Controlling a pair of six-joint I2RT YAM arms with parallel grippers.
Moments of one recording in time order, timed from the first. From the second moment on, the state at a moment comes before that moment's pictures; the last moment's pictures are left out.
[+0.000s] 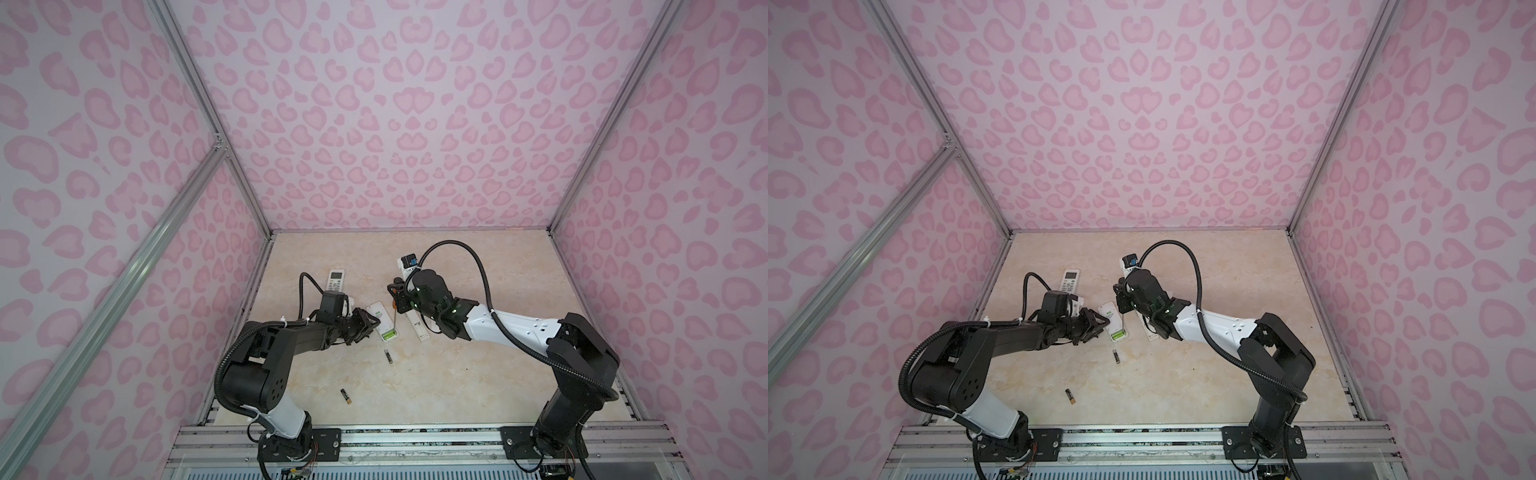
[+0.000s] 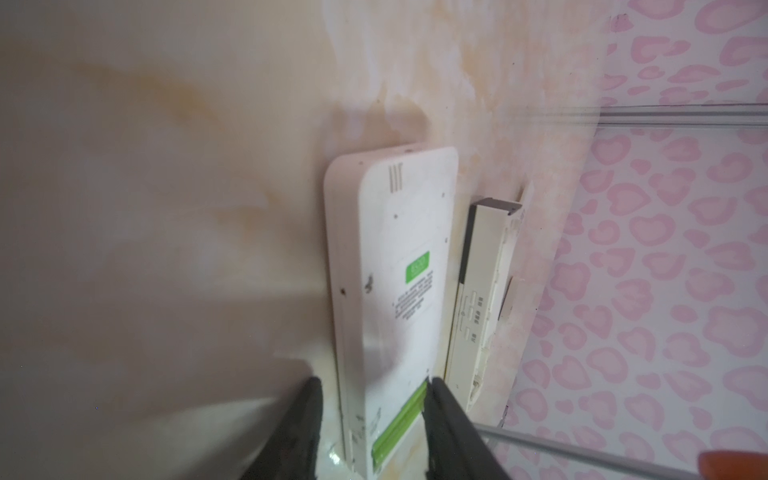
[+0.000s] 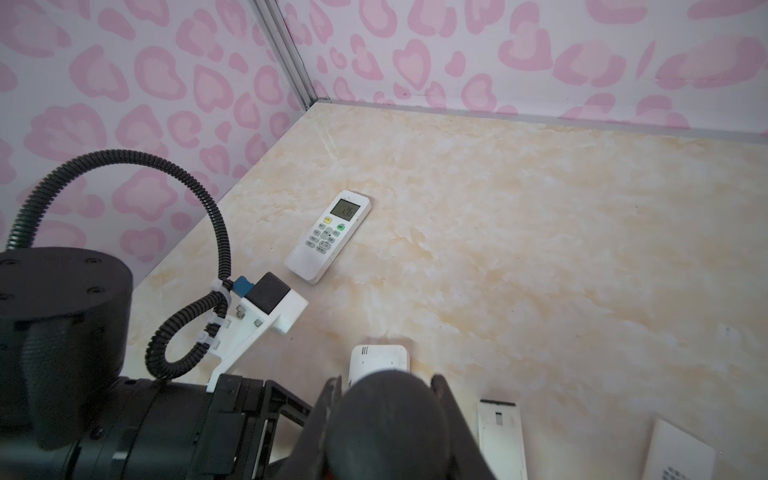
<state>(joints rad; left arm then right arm) -0.27 1.63 0.60 0.15 0.58 -0.94 0.84 1.73 1.12 0.16 0.12 0.36</state>
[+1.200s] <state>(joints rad) -0.32 1.67 0.58 0.26 0.57 -1.03 0.86 1.72 1.08 0.24 0.22 0.31</state>
